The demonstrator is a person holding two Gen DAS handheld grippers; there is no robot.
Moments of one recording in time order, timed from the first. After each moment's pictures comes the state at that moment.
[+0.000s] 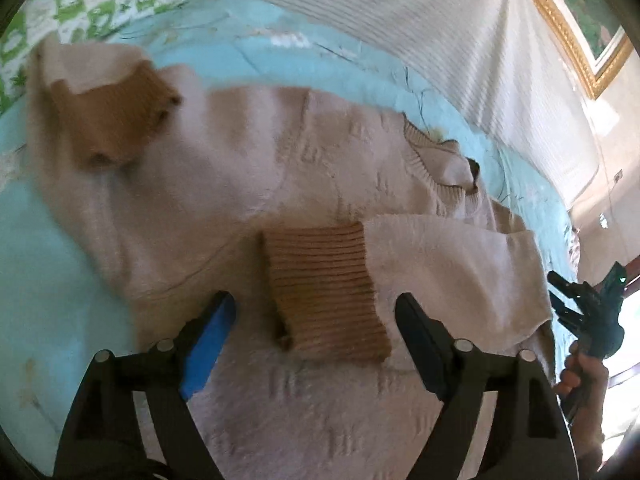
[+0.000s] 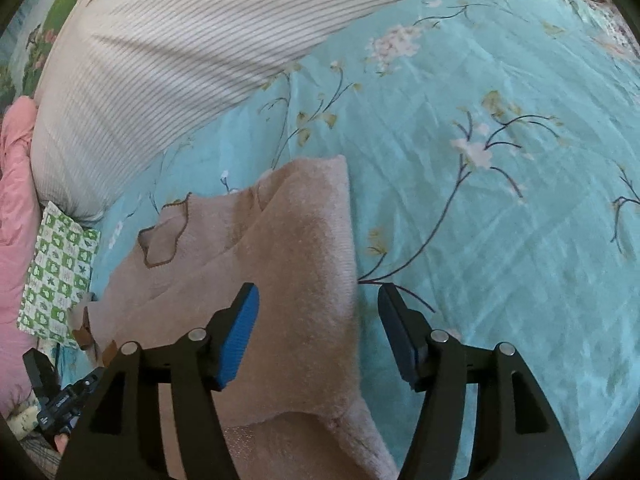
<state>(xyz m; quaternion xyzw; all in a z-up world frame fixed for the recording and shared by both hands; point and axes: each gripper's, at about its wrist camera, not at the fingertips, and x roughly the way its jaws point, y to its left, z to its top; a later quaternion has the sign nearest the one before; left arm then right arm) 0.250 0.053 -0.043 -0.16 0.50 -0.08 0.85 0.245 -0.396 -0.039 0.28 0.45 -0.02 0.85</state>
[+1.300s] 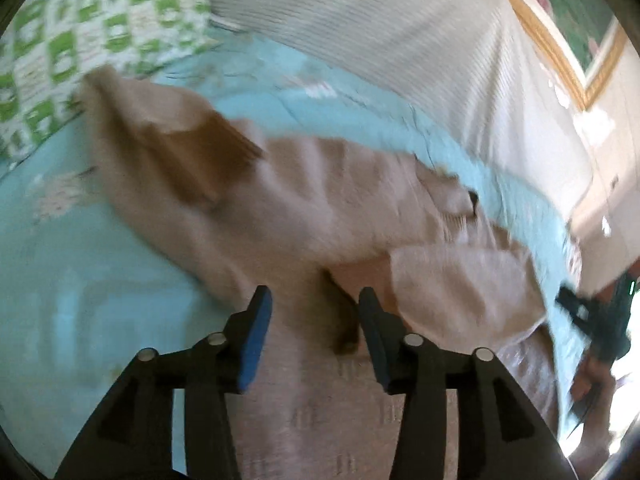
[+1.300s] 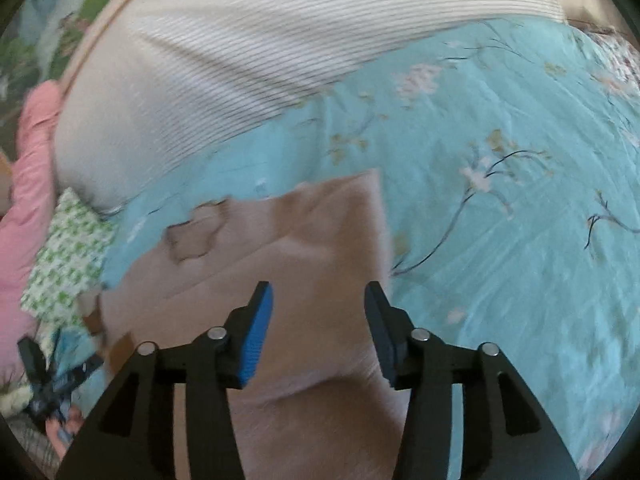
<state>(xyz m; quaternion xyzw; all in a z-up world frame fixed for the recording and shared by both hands) 0.217 0.118 -0.005 -0.18 0.45 -0.07 0.87 0.220 -0.368 0.002 0.24 0.42 0.00 0.88</state>
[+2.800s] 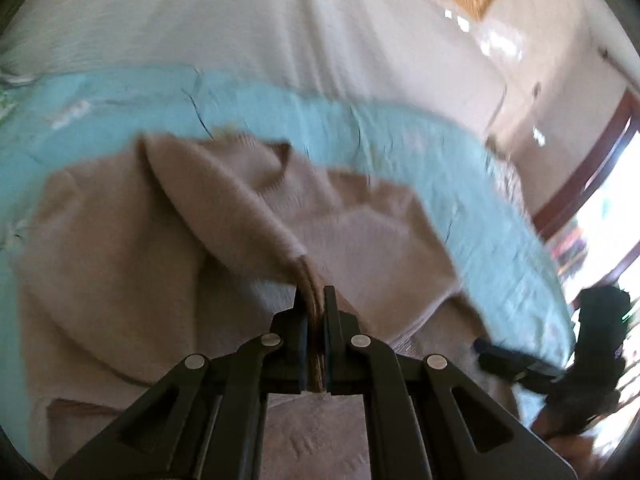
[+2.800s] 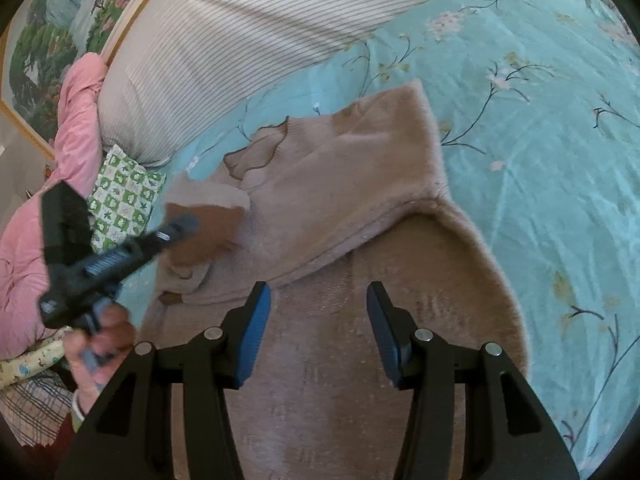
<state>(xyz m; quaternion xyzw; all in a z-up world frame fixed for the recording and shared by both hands) 0.251 -0.112 0.003 -0.07 0.47 -0.25 0.84 0.153 -0.324 -0.016 0.27 0.44 0.07 0.85</state>
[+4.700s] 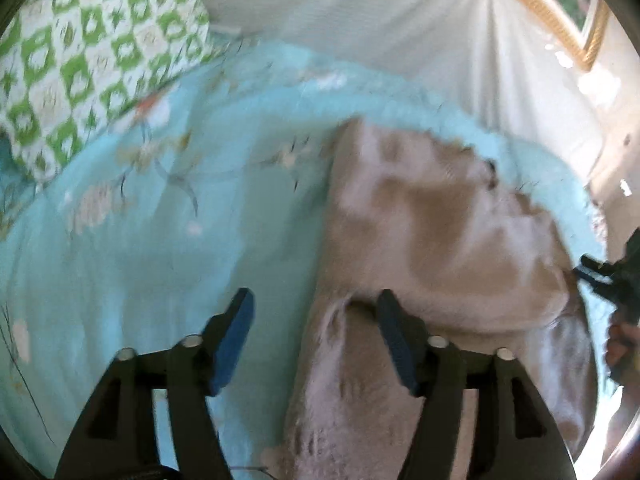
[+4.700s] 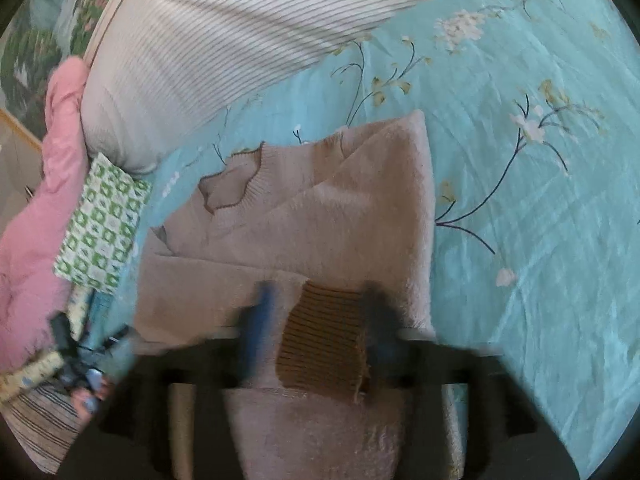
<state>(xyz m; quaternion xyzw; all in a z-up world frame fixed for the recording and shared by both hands) 0.204 0.101 0.004 -0.10 0.46 -0.05 0.88 0.234 -0.366 -0.023 0.26 0.47 0.09 0.84</state>
